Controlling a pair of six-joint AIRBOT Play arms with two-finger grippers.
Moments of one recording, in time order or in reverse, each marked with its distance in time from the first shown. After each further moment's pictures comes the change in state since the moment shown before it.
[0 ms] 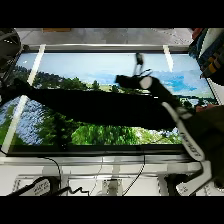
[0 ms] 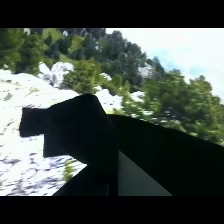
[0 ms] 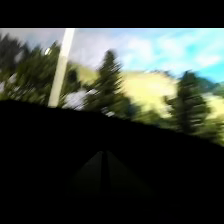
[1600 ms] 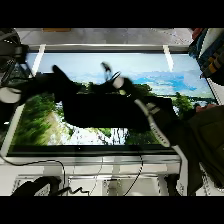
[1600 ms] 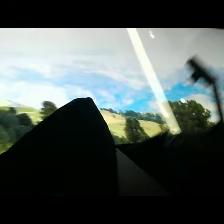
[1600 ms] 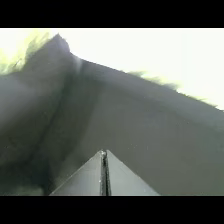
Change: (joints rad) left arm -0.480 0.142 0.000 -0.267 -0.066 0.071; right arm 0.060 -0.293 0.475 -0.018 0.357 0.047
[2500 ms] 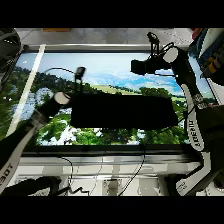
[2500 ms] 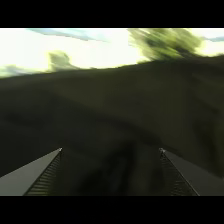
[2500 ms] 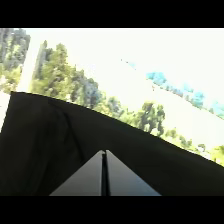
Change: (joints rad) left arm -0.212 -0.241 0.000 -0.062 -0.006 -0.005; right arm -0.288 0.275 -0.073 -0.092 0.223 -0.064
